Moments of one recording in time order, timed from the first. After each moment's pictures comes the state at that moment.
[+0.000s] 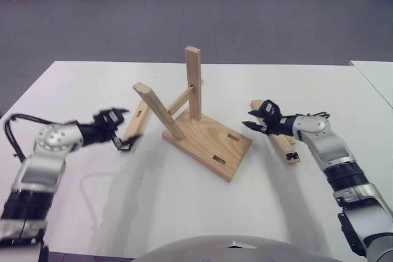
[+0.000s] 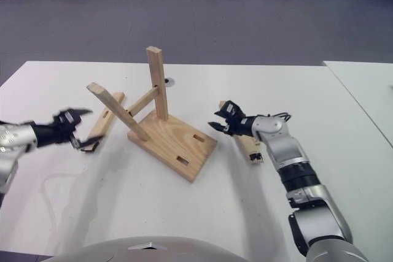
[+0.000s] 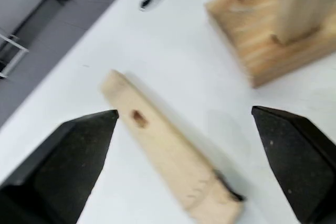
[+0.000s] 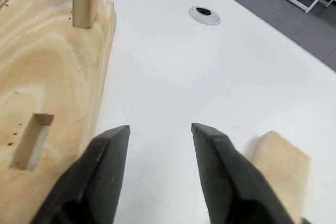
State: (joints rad) left arm 0.00 0.81 -0.04 -0.18 -0.15 0.31 -0.95; right arm -0.45 -0.51 0.25 0.45 0.10 0.18 0.82
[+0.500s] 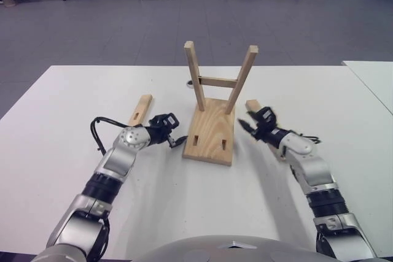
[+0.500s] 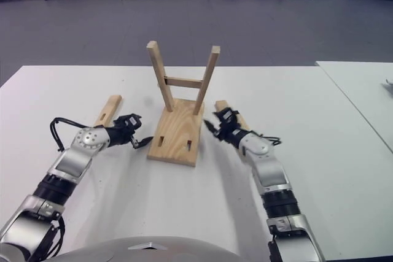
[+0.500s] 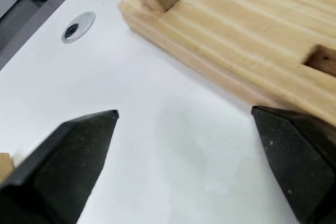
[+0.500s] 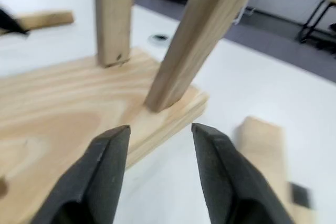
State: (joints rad) left arm -0.27 0.50 -0.27 0.07 0.07 0.31 -0.70; right arm -0.20 -0.35 0.01 0.02 0.12 0.27 0.47
